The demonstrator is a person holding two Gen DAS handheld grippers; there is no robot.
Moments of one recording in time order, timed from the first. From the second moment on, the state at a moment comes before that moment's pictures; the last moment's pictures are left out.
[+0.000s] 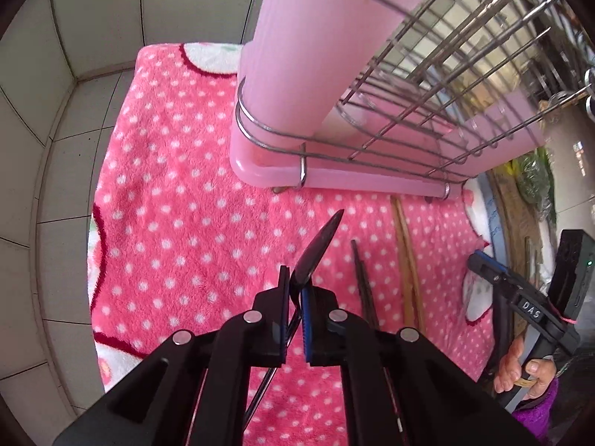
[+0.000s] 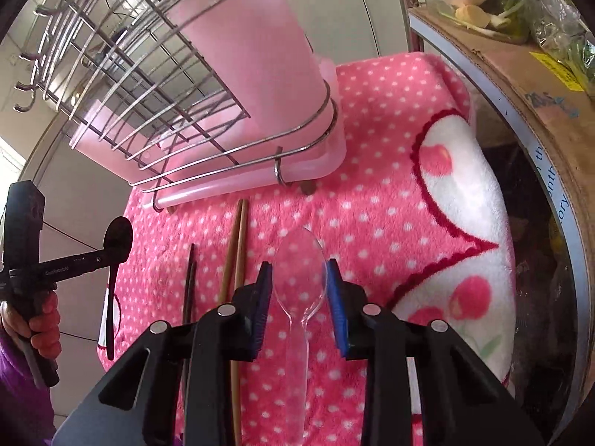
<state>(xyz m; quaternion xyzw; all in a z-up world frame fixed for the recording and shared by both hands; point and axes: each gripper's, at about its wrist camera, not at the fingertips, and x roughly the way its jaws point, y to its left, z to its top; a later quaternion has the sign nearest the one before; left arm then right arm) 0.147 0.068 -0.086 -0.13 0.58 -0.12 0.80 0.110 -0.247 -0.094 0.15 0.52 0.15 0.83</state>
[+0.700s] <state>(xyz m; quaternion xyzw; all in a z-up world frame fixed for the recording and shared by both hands) 0.095 0.087 0.073 -0.23 0.29 -0.16 0.91 0.093 -0.259 0.028 0.14 0.37 0.16 0.90</state>
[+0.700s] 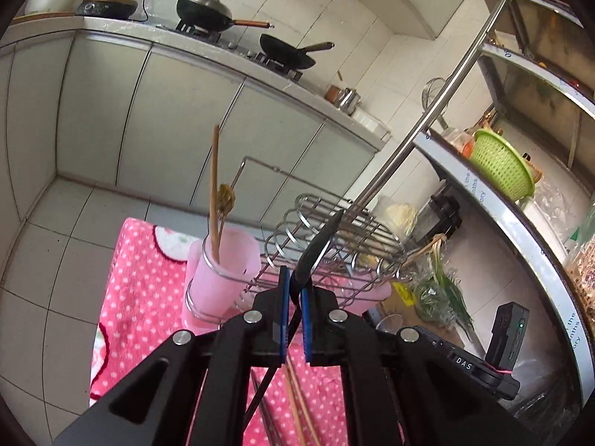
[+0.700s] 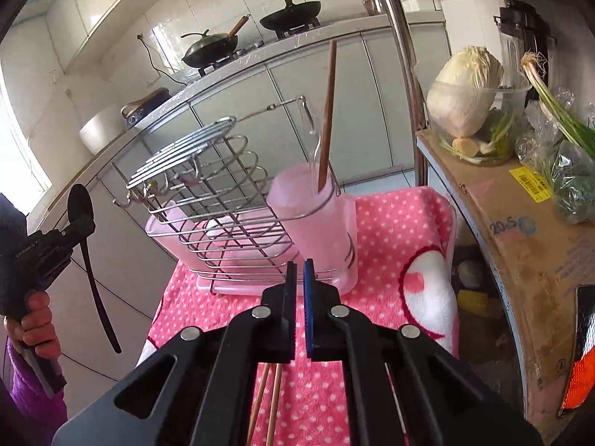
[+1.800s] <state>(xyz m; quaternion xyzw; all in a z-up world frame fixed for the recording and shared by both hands) 0.102 0.096 0.062 -0.27 0.26 -0.17 0.91 0.213 -0.327 -0.122 0.32 0.55 0.02 0.77</state>
